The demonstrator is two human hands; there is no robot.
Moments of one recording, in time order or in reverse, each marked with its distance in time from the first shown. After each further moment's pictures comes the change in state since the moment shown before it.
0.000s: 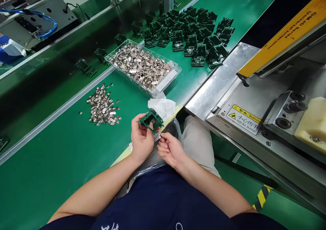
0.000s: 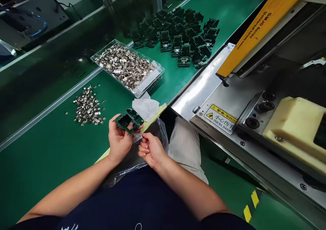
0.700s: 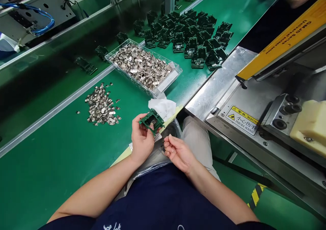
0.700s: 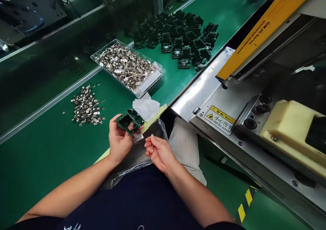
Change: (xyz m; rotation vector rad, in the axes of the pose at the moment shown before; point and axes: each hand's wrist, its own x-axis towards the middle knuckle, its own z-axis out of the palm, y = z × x) left_hand 0.000 -0.001 -0.002 -0.045 -0.021 0.020; right_hand -0.021 -0.002 -0.017 -0.022 0.052 -0.208
